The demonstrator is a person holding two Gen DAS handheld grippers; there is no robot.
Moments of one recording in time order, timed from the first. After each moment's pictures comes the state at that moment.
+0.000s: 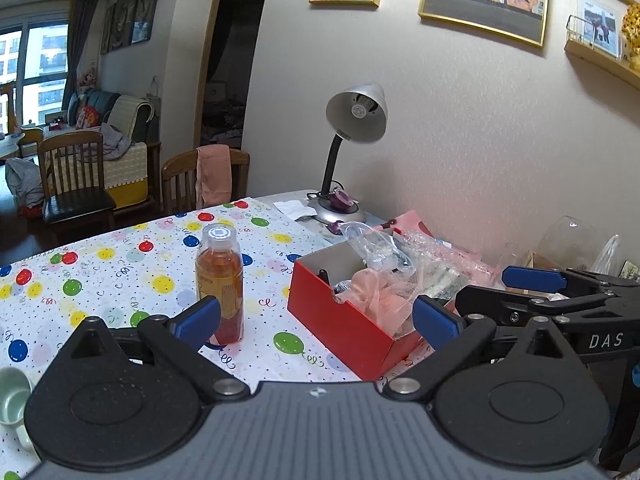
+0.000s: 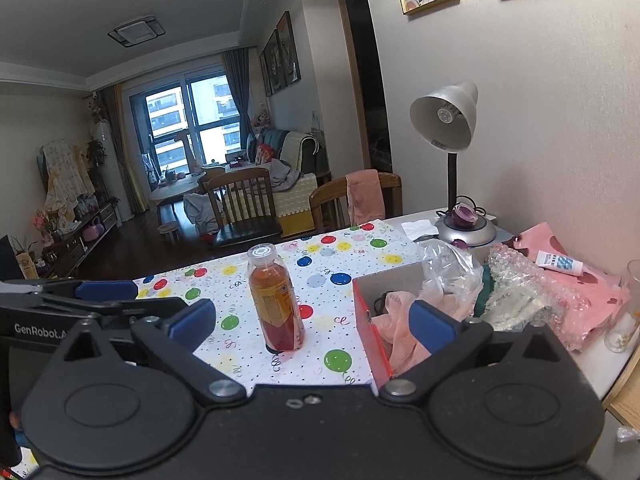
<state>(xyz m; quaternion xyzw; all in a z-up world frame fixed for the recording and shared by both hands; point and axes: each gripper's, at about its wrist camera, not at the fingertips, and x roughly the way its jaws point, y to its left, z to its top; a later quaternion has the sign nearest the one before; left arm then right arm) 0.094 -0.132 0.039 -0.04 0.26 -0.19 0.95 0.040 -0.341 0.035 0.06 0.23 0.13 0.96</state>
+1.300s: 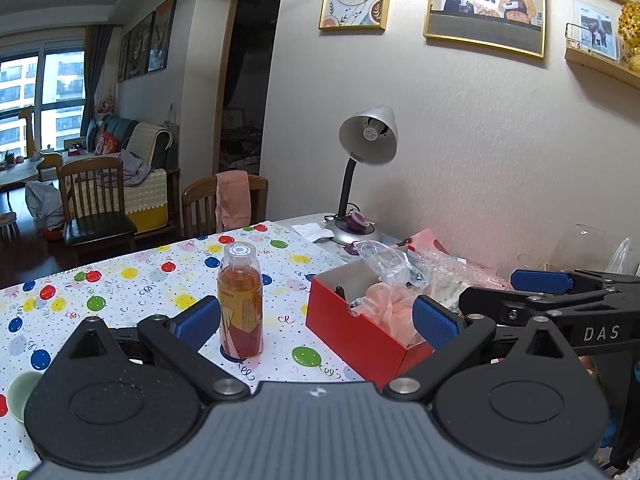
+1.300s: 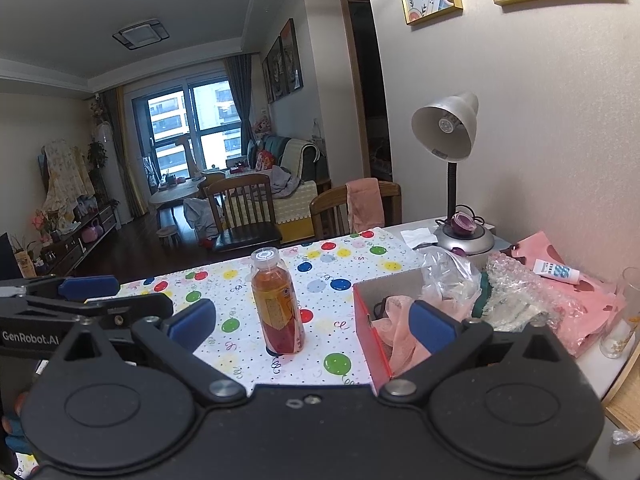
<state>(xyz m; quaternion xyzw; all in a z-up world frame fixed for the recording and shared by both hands) 0.065 -0.128 0.040 -0.03 0.22 -0.16 0.96 0.033 -0.338 0.034 0.06 0.22 0.13 0.96</state>
